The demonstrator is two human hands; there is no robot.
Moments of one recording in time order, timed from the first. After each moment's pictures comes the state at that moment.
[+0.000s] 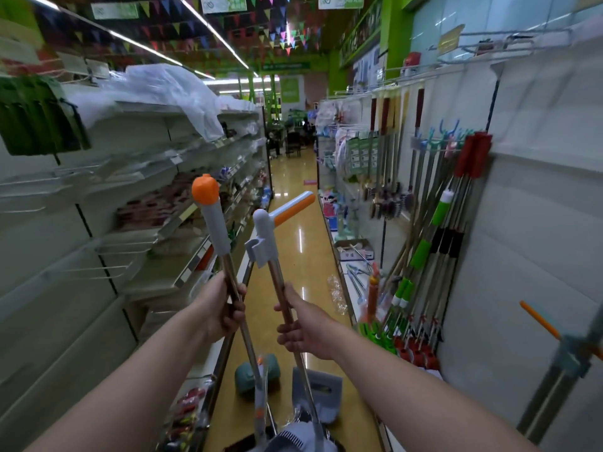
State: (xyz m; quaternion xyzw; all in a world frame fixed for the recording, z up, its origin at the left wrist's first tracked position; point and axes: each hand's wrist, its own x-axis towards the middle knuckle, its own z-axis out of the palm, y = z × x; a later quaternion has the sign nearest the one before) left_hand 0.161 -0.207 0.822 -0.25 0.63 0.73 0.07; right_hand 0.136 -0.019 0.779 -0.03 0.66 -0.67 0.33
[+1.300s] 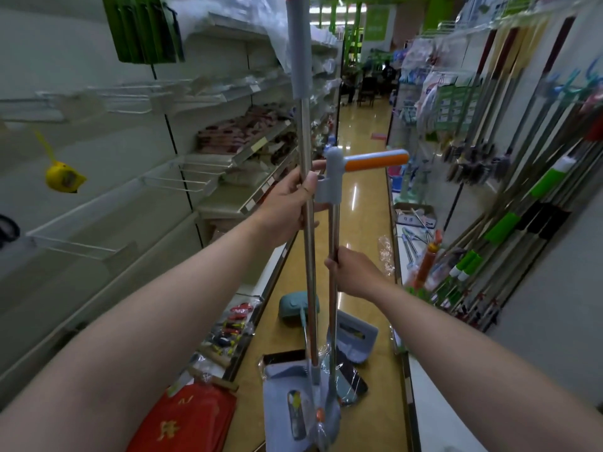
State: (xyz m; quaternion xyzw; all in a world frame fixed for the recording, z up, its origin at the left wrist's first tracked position) left_hand 0.201 -0.210 0.845 0.04 0.70 0.71 -0.11; right_hand 0.143 -0.053 0.749 -0.26 0.92 -0.26 0.09
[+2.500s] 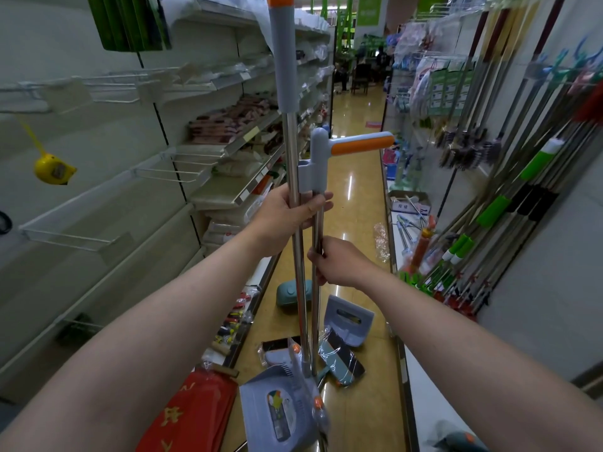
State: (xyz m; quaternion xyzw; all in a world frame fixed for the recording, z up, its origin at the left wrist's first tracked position) left_hand 0.221 -0.194 0.817 0.06 0.70 0.70 -0.12; right_hand 0.184 -0.054 0.773 -0.29 0.89 -0.32 0.14
